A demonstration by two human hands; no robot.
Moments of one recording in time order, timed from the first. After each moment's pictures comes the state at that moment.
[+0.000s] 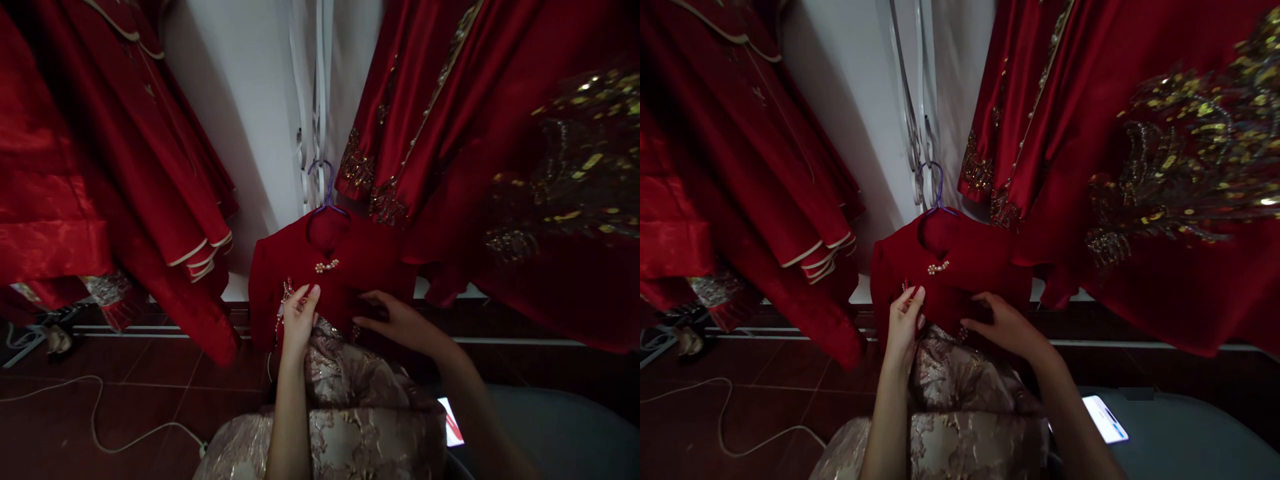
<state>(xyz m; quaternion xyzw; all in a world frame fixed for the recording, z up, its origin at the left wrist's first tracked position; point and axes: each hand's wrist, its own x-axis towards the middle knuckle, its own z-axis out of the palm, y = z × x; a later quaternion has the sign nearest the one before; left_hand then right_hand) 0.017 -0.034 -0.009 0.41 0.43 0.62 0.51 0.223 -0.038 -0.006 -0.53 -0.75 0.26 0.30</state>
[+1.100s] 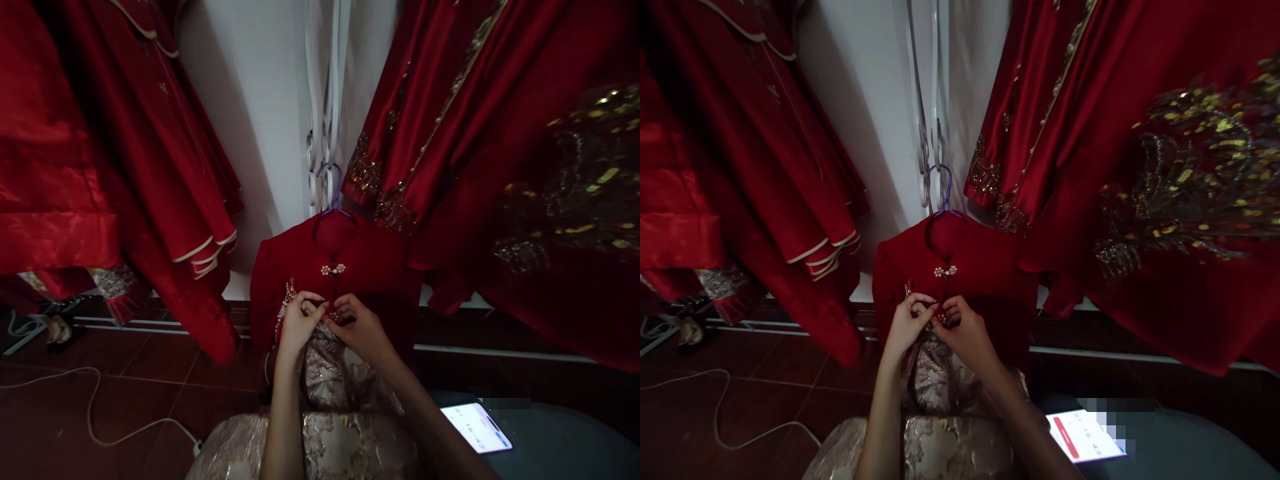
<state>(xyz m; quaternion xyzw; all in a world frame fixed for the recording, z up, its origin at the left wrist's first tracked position) 0.003 -0.023 -0.026 0.52 0.44 0.56 0.47 0.141 -0.045 -0.012 -0.51 -0.66 0.32 0.44</state>
